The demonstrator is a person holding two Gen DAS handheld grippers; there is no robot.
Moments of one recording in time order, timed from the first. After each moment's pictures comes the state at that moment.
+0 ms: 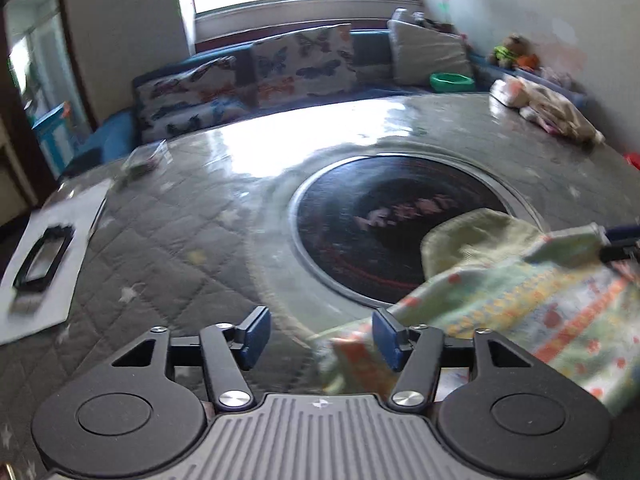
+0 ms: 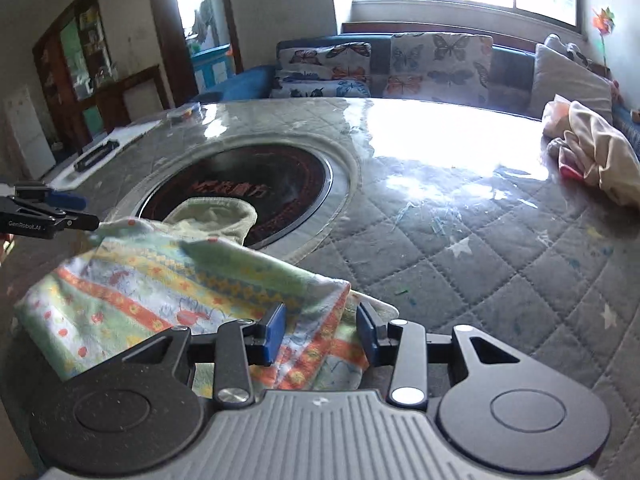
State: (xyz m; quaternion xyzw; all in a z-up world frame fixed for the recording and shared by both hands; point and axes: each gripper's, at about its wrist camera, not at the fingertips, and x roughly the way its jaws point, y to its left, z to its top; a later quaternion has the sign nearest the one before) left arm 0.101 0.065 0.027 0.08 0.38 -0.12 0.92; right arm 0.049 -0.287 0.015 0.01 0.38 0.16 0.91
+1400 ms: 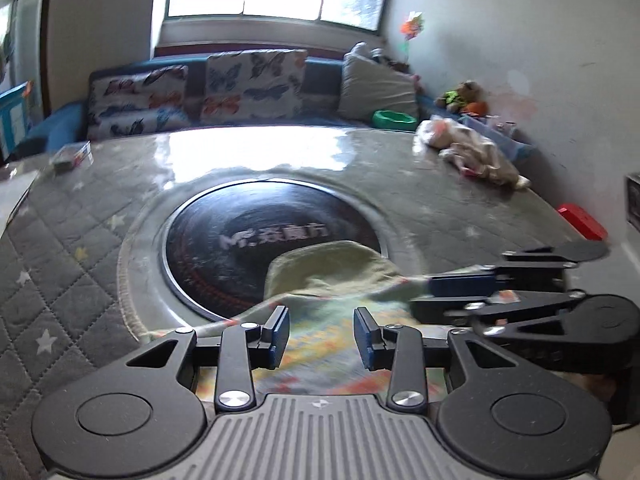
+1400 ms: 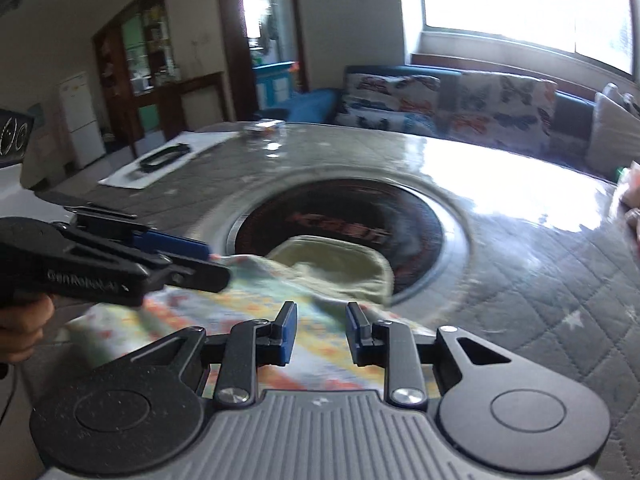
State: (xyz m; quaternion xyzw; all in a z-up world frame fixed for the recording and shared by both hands) left arm 0.047 -0.007 0.031 0.01 0.34 -0.23 0.91; right arm 0.042 -0.193 0.036 -0.03 0.33 0.25 0.91
